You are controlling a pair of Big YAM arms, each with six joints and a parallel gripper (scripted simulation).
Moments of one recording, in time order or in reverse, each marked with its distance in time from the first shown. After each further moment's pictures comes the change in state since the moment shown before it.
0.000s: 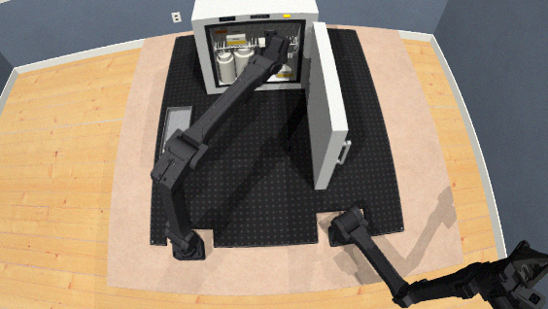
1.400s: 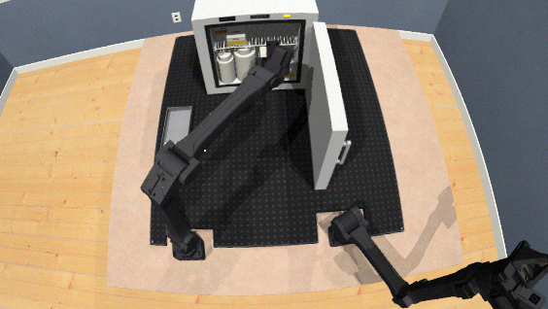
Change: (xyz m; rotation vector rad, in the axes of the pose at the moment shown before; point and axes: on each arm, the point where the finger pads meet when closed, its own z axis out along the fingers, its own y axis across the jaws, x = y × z) left arm 0.024 0.000 -0.057 0.002 -0.001 0.000; right arm 0.000 0.000 0.000 0.000 0.000 0.000
